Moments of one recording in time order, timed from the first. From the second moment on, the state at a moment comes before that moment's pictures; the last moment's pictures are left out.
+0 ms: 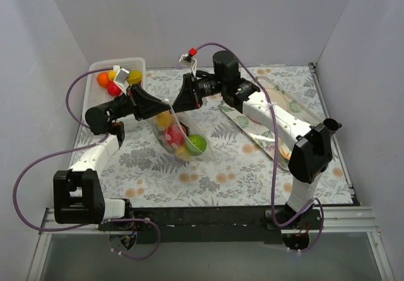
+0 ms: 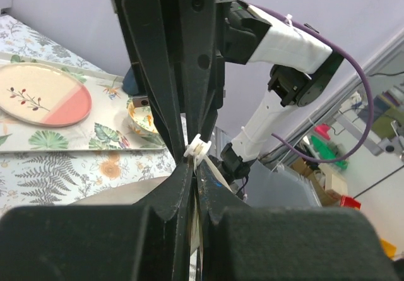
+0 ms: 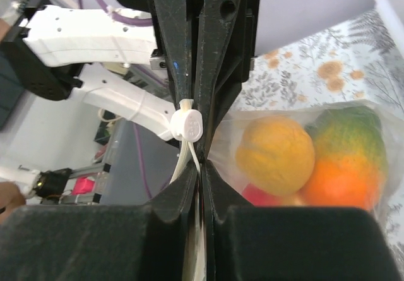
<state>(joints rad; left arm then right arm) -0.02 1.31 0.80 1.34 1.27 -1.36 0.71 1.82 1.69 0.03 -1.15 0.56</state>
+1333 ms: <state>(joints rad) -0.03 1.31 0.54 1.34 1.14 -1.36 0.75 1.74 1.81 -0.37 -0.69 0.00</state>
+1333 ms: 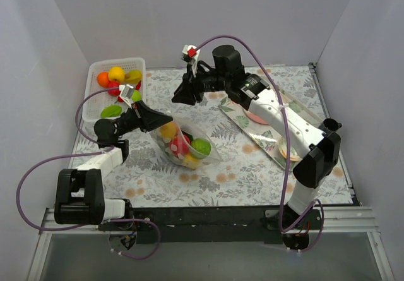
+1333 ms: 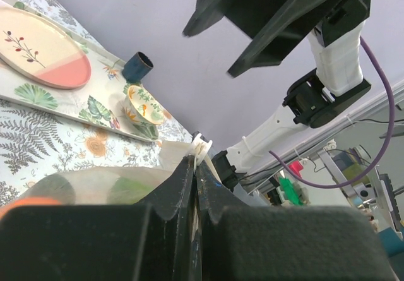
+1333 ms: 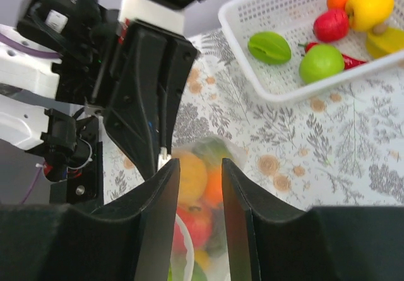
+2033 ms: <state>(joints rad) -0.03 1.31 0.54 1.34 1.17 -1.34 0.84 1.86 1.92 -0.47 -0.67 -0.03</state>
